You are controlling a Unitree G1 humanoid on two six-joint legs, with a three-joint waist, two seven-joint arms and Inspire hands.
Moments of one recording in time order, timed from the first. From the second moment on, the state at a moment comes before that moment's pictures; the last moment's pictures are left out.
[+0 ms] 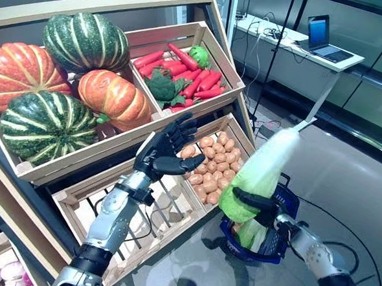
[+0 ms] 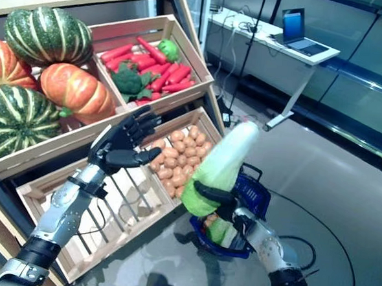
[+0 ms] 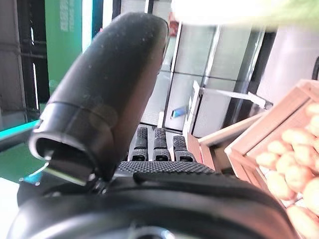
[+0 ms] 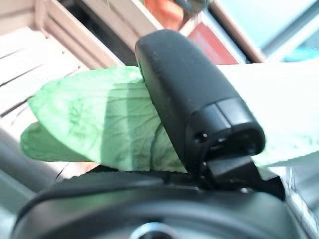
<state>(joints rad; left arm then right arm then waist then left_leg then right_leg) -0.18 0.44 -0.14 0.19 -0.68 -0.19 -0.29 -0.04 -0.43 0.07 0.36 0.99 0.35 0.29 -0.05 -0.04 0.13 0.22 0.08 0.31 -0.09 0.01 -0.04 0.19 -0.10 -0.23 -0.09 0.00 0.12</state>
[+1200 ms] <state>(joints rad) -0.27 0.44 -0.22 0.38 -0.80 -0.20 -0.18 -0.60 -0.54 -0.02 0.97 0.94 -0.05 -0.06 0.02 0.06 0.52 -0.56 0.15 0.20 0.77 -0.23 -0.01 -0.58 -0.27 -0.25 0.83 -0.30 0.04</state>
